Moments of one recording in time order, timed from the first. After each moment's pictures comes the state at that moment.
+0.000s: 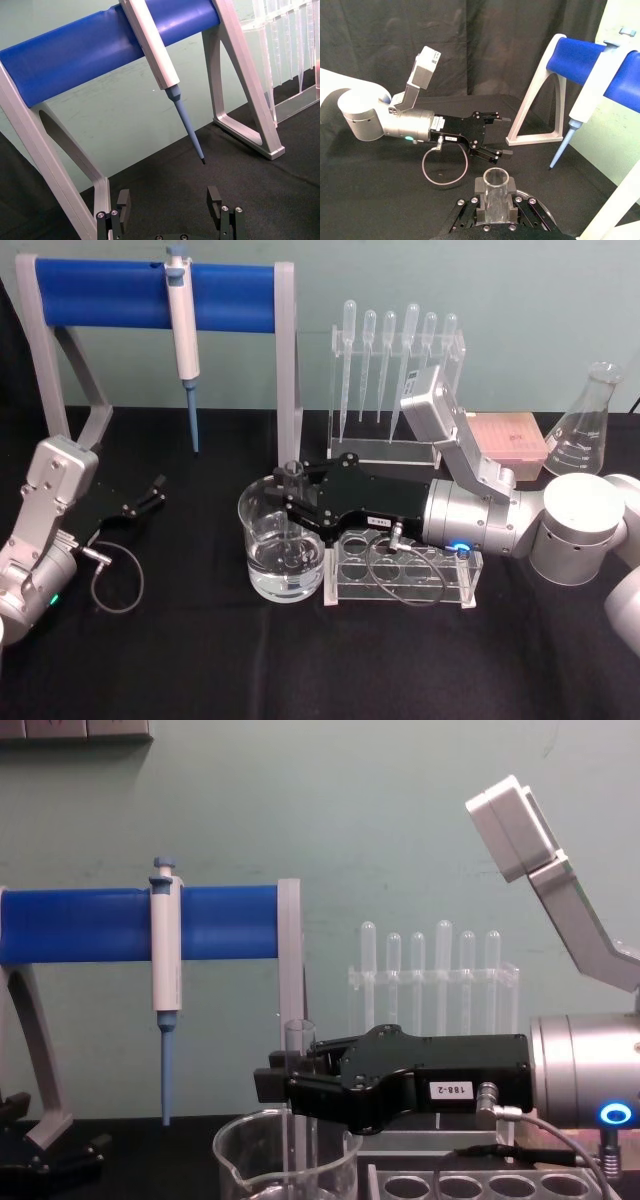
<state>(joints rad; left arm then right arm) -0.20 0.60 0.45 -1.41 -0.25 -0.12 0.03 0.57 0.42 -0.69 -1.34 0.47 -0.02 0.76</state>
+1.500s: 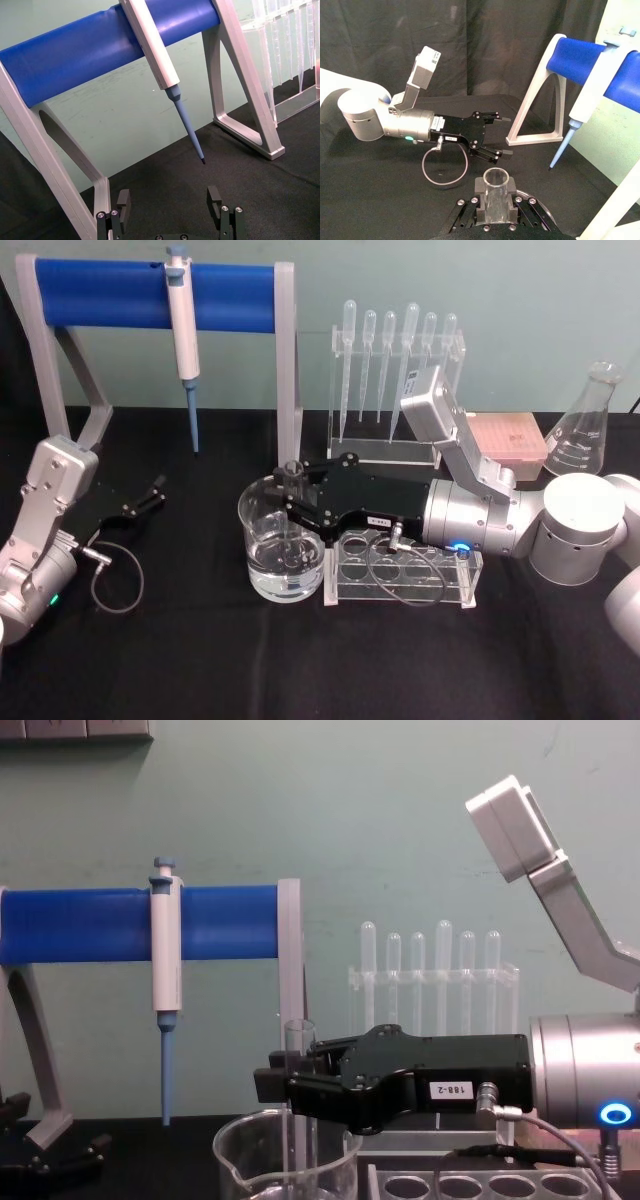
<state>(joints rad) -0.20 0.60 0.45 -1.41 -0.25 -0.12 0.03 0.57 0.42 -0.69 -1.34 0.47 -0.02 0.76</state>
